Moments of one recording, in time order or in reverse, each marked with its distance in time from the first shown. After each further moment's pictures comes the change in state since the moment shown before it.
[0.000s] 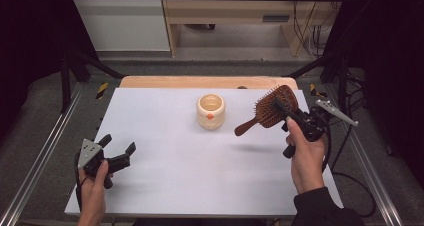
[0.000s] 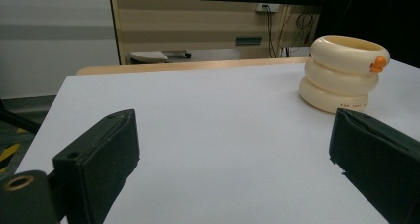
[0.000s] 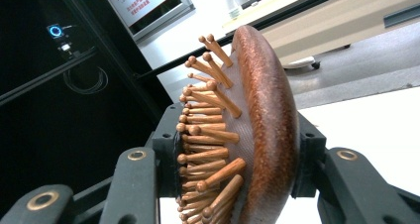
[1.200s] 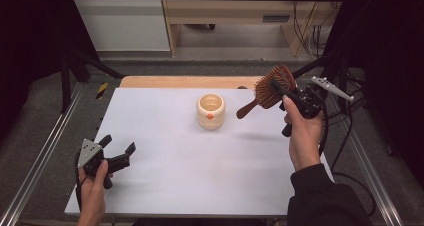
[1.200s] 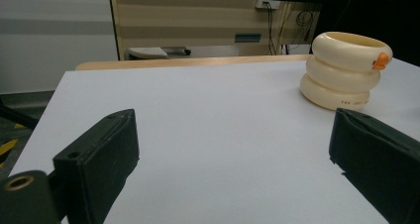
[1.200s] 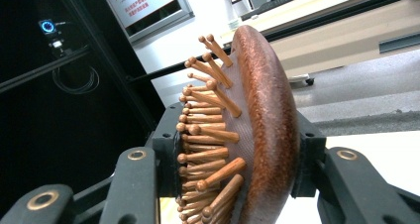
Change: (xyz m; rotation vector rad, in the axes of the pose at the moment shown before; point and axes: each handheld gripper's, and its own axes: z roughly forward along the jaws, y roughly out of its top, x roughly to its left) left arm 0.002 -0.003 0.001 0.016 0.003 -0.007; right arm 0.005 0.037 0.038 -0.016 -0.007 -0.073
